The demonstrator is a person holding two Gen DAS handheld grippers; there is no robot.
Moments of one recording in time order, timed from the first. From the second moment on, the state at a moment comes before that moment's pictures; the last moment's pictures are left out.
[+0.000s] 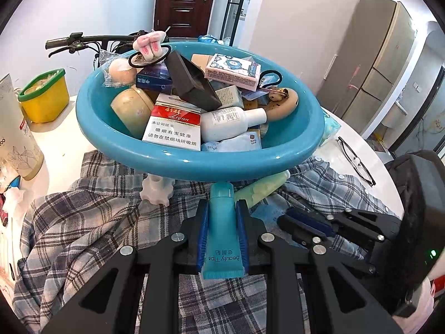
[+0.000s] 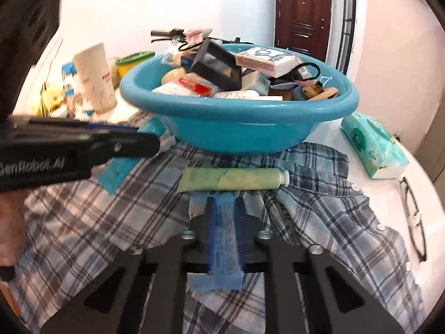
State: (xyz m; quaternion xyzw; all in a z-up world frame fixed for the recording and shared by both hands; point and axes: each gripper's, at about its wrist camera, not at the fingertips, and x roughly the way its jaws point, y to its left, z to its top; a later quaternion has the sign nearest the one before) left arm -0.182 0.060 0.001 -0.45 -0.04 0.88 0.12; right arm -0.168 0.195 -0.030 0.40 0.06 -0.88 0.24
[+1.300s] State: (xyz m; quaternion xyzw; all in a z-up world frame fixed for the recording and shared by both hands) left arm -0.183 0.058 0.009 -0.45 -0.05 0.88 0.12; right arm -0.163 0.175 -0.042 0.43 0.09 -0.85 0.29
